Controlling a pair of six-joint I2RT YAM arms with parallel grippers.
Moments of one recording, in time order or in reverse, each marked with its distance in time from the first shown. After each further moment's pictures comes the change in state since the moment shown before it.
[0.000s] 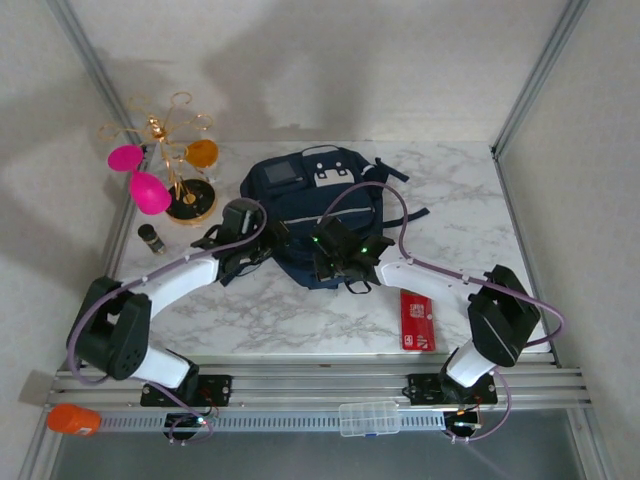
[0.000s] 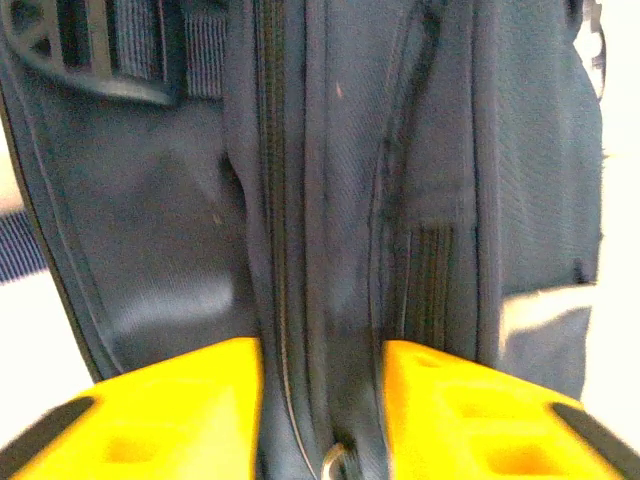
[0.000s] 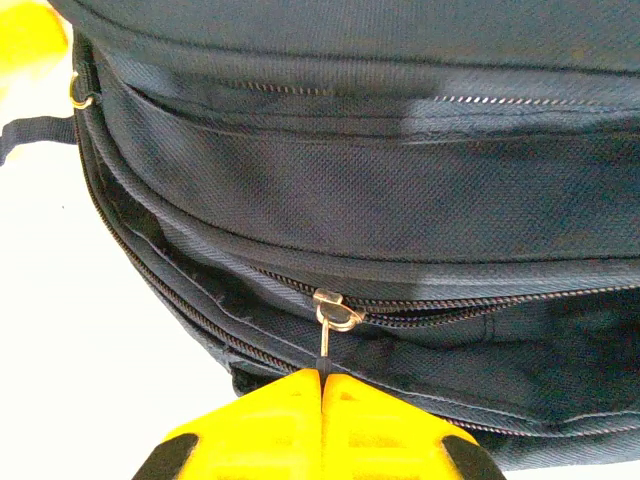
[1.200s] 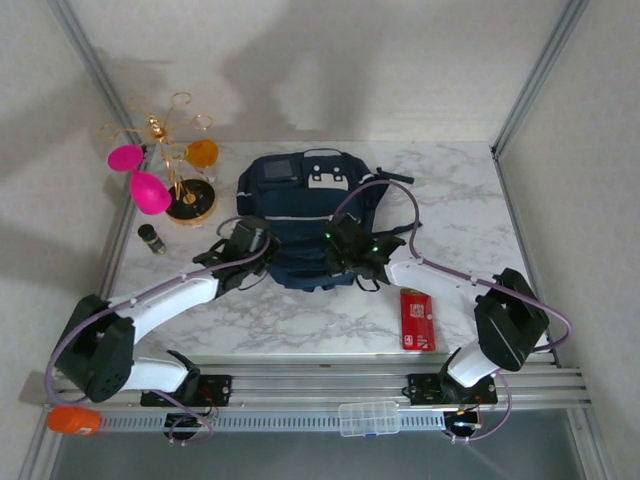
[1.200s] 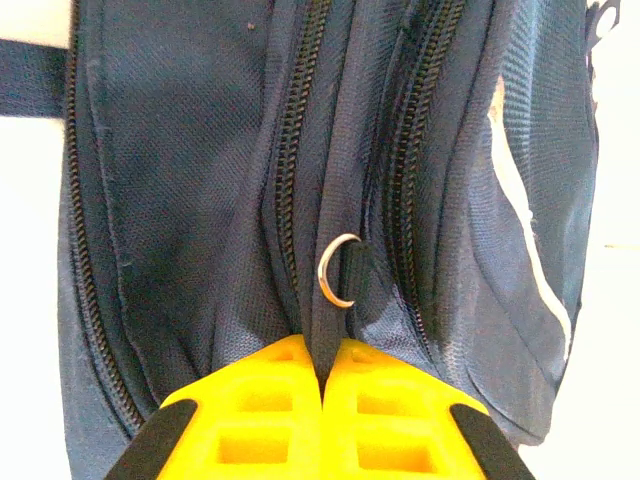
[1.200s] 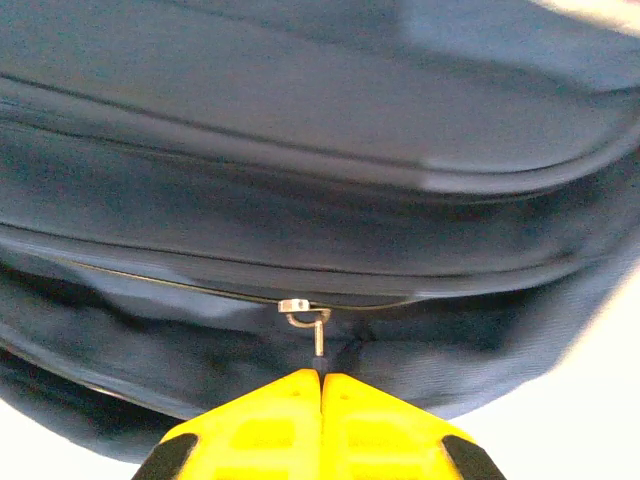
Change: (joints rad) left arm -0.096 -0.114 -0.044 -0.102 -0.296 -0.147; right arm -0.064 -0.048 -0.066 0.029 0.062 -0.076
